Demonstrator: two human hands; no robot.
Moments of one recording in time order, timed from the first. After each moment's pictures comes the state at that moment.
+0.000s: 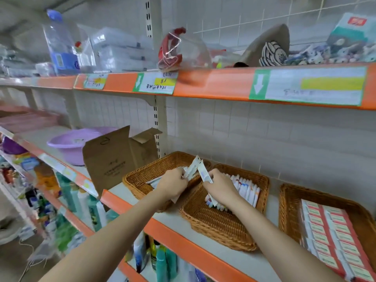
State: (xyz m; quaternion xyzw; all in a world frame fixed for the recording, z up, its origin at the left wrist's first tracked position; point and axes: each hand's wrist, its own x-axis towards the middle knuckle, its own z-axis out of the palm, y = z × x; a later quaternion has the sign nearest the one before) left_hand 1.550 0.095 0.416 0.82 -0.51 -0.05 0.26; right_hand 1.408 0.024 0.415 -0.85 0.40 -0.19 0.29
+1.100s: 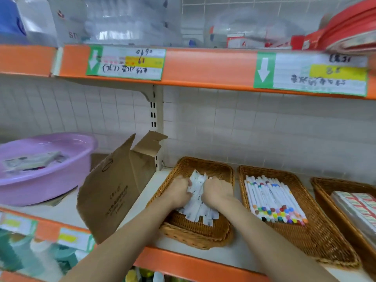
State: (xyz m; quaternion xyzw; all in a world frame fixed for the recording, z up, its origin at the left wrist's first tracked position) left_hand 1.728 0.016 0.358 0.69 -0.69 -0.12 0.17; right_hand 1.593 0.018 0.399 -0.81 0.59 0.02 0.01
